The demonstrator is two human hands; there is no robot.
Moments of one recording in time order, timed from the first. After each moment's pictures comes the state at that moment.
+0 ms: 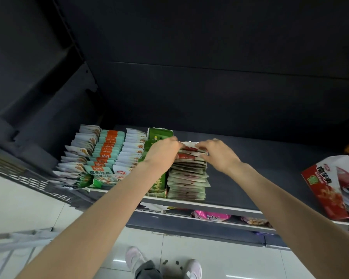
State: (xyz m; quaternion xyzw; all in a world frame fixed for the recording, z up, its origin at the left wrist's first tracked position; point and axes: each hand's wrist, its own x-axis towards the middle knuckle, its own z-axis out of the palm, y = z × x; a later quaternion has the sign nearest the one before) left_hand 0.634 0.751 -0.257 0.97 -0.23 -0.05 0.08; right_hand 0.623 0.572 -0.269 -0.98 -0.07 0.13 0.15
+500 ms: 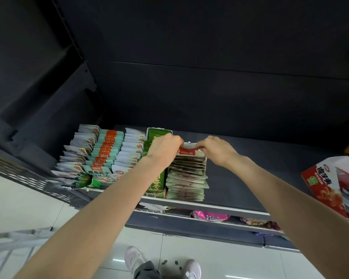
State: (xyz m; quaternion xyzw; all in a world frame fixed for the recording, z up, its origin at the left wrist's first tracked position) left_hand 0.643 0.742 -0.252 0.98 -0.20 -0.05 0.05; right_hand 0.634 0.572 -0.259 -0.97 -0.10 0.16 0.13
